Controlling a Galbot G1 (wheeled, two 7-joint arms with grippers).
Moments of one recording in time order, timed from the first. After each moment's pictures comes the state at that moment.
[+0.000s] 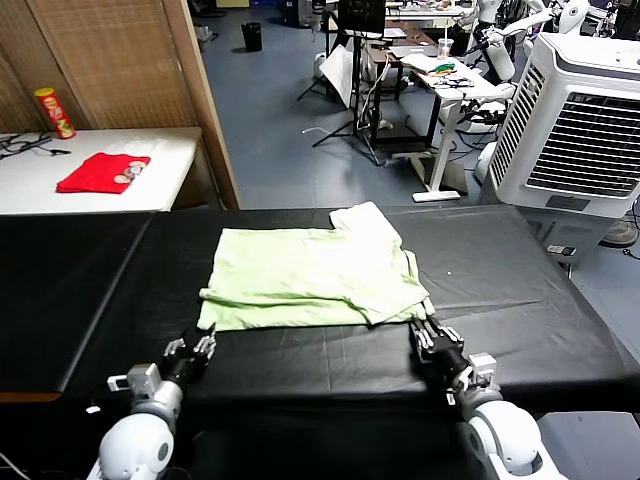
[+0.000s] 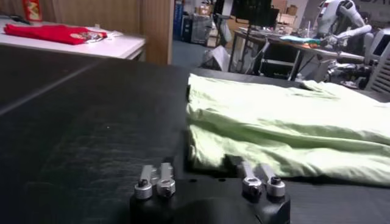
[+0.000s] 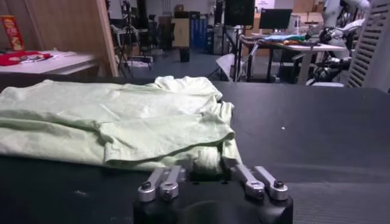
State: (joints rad) left arm 1.43 -1.17 -0.51 -1.90 -0.55 0.28 -0.17; right arm -1.36 1.18 0.45 1.91 0.34 -0.31 0.01
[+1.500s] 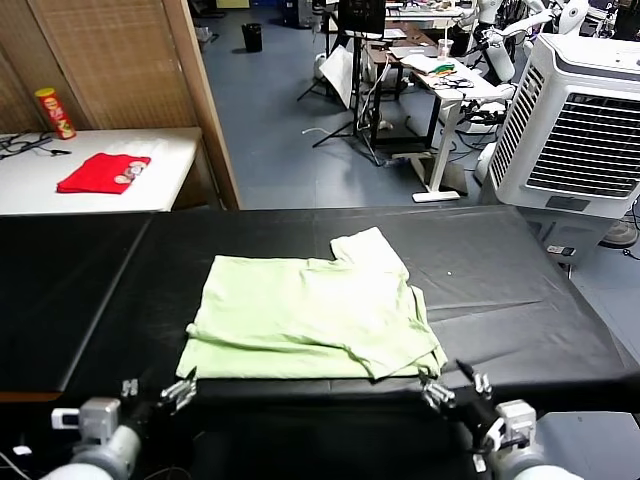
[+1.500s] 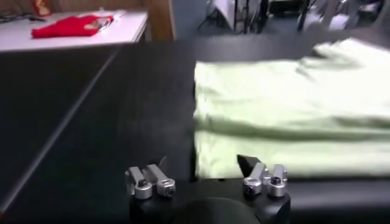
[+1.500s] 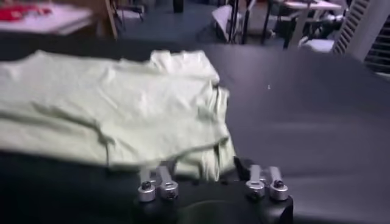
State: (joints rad) left arm 1.66 -0.99 -0.67 -2.34 -0.71 0.59 -0.34; right arm -1.51 1.11 0.59 2.25 0.44 -0.49 0.11
